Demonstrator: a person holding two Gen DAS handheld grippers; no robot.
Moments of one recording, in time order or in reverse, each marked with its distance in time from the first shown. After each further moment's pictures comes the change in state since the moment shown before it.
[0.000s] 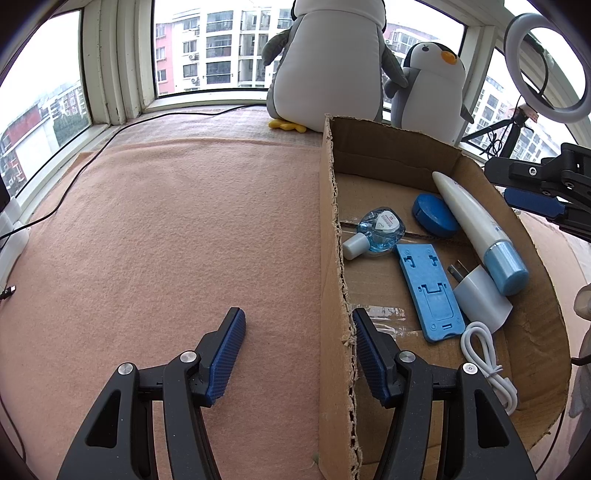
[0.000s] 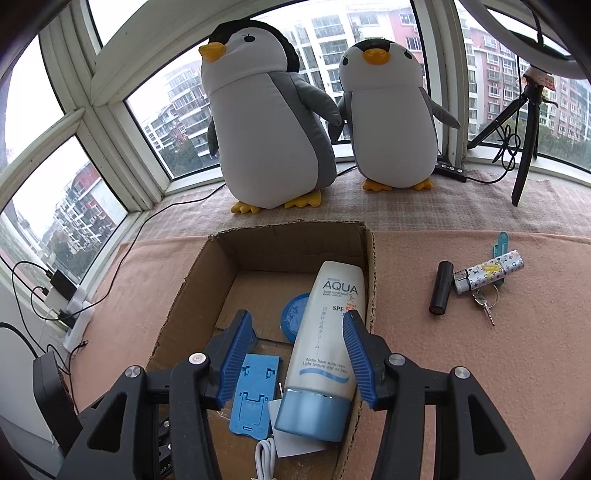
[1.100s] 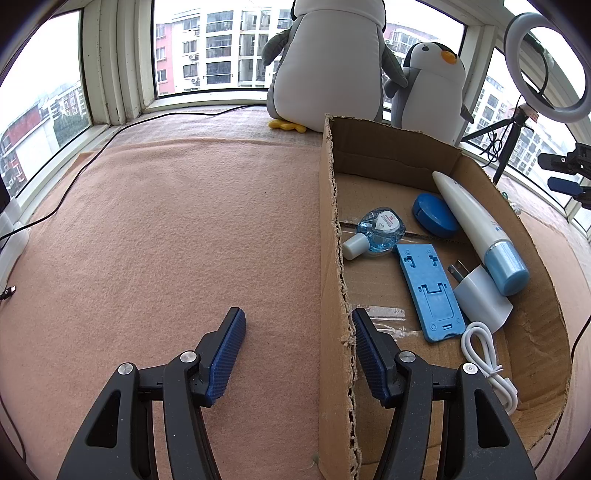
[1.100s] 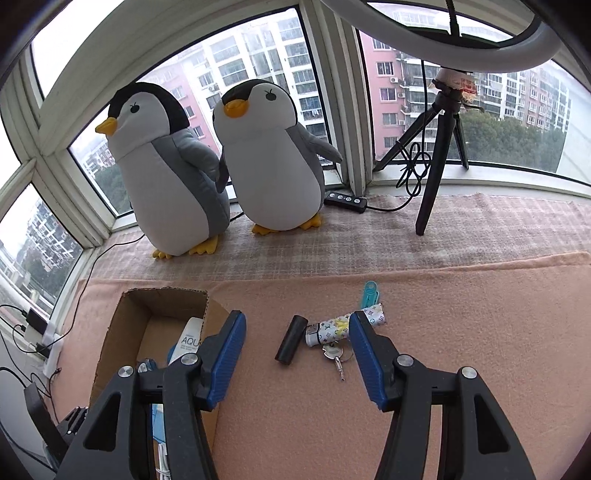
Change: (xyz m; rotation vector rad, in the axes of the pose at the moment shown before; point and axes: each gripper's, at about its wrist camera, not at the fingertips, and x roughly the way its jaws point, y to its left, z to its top) left arm 0.000 0.001 -0.001 0.000 -0.001 -0.001; right arm -0.037 -0.117 0.058 0.061 0.001 -0.125
